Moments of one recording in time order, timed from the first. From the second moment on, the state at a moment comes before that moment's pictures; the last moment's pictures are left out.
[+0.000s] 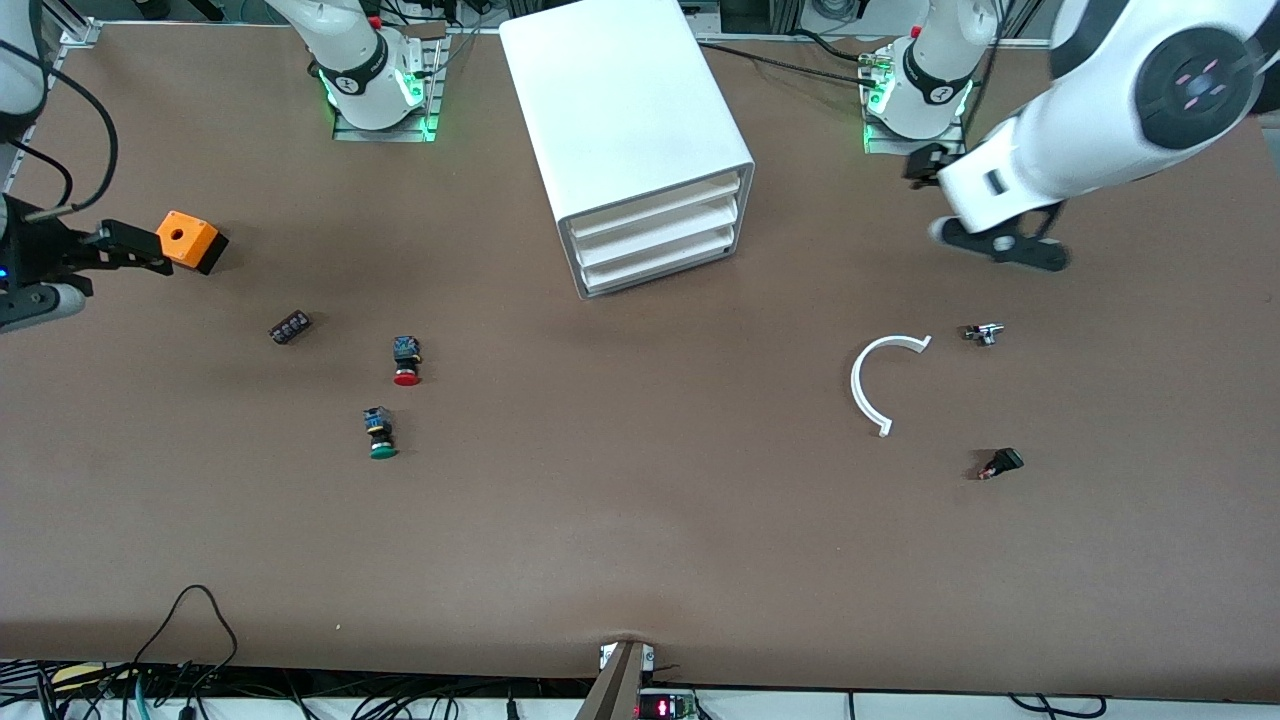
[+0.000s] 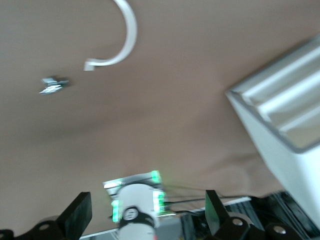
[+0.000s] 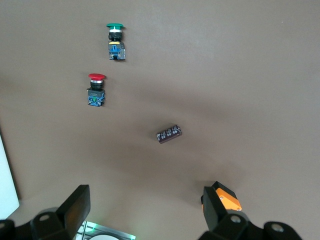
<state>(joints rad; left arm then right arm) -0.11 0.12 -0.20 -1.59 -0.14 1.29 -0.06 -0.08 0.17 -0.01 -1.55 -0.01 1.54 -0.36</state>
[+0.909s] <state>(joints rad) -0.11 0.39 -0.22 -1.66 -0.71 1.61 0.44 0.07 0.32 0.00 -1.54 0.01 1.72 -0.33</state>
